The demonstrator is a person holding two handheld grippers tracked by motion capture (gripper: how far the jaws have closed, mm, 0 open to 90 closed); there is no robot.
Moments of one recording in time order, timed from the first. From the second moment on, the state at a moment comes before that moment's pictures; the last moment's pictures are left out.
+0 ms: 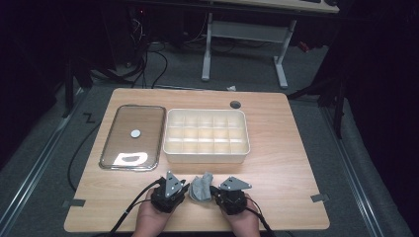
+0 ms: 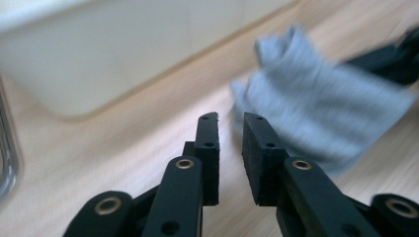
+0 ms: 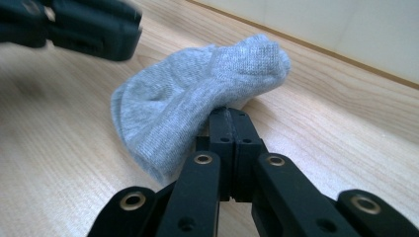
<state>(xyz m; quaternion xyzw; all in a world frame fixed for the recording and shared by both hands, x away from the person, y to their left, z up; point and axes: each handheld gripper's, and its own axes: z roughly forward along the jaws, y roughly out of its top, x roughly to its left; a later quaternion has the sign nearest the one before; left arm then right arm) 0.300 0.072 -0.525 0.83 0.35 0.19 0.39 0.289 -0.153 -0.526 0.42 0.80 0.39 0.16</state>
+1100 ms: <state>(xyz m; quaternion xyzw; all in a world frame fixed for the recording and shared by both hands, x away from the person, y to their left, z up) 0.299 0.057 -0.531 0.84 0.33 0.12 0.41 0.288 -0.126 -0.500 0.39 0.84 0.34 0.19</state>
